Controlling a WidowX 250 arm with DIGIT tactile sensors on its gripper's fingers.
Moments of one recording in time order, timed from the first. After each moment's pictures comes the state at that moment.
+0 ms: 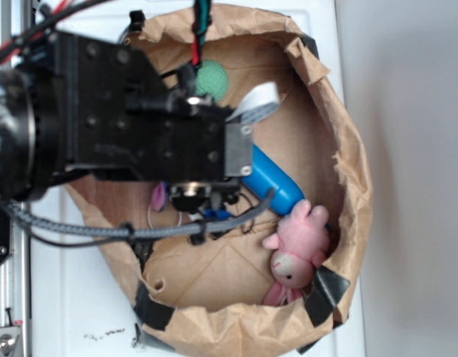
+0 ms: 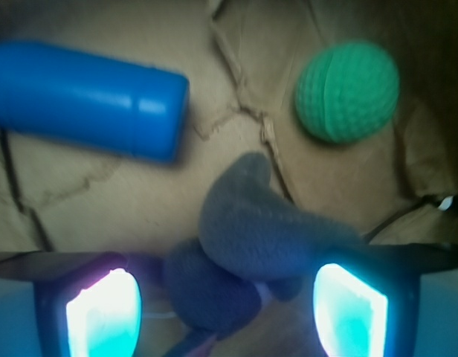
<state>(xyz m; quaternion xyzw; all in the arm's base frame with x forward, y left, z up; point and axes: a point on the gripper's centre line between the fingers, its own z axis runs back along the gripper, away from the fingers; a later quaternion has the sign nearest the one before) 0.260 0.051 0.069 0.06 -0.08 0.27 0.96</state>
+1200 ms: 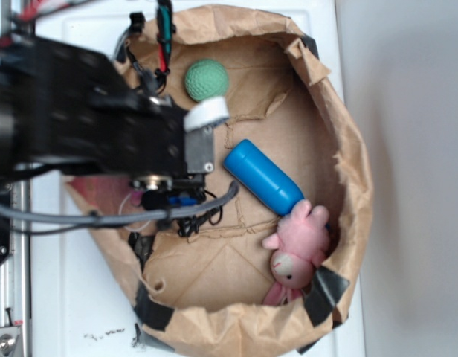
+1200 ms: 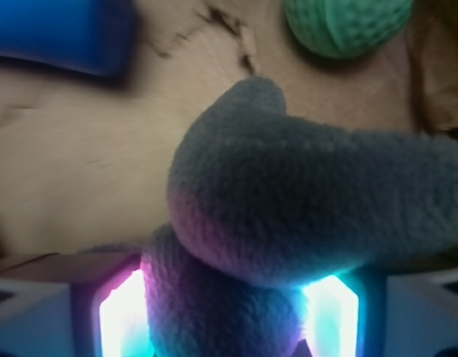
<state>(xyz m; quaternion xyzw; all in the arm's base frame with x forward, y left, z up) 0.242 0.049 0.081 0.04 -0.07 0.27 0.96</state>
